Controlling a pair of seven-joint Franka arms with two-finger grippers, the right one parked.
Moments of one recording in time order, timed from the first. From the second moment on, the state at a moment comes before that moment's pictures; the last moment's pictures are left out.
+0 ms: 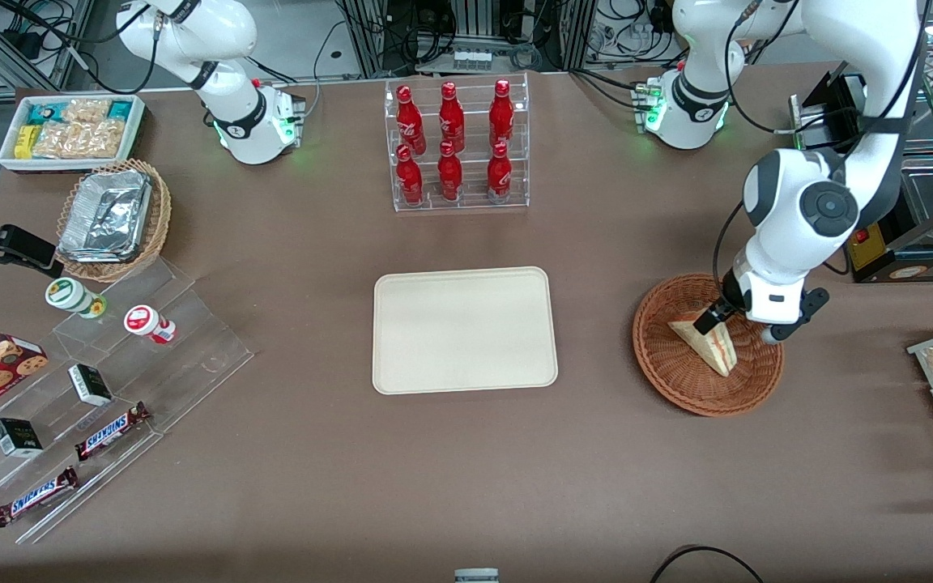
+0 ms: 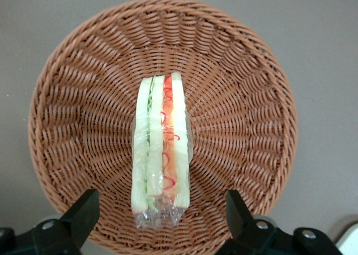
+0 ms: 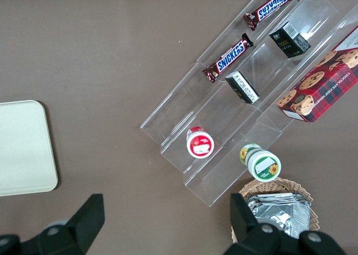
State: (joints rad) arm -0.02 0.15 -0.12 -2.26 0.03 2.46 -0.83
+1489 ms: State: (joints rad) arm -0.12 0.19 -0.15 -2.01 0.03 2.14 -0.82
